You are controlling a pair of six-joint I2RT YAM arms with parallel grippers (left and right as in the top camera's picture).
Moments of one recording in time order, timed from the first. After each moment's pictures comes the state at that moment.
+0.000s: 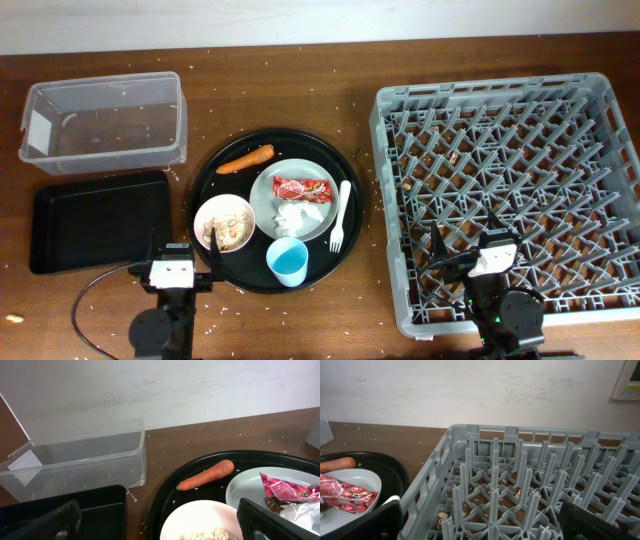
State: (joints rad) left arm 0.02 0.01 0.03 -0.10 -0.01 0.14; right arm 0.13 0.01 0.01 -0.08 0.01 0.00
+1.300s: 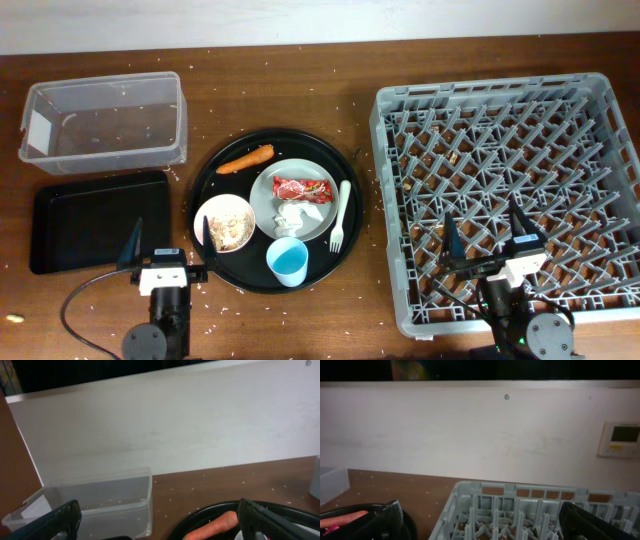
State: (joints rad) left arm 0.02 0.04 0.03 0.17 -0.01 0.14; right arm 0.13 0.01 0.17 -0.02 -0.01 0.00
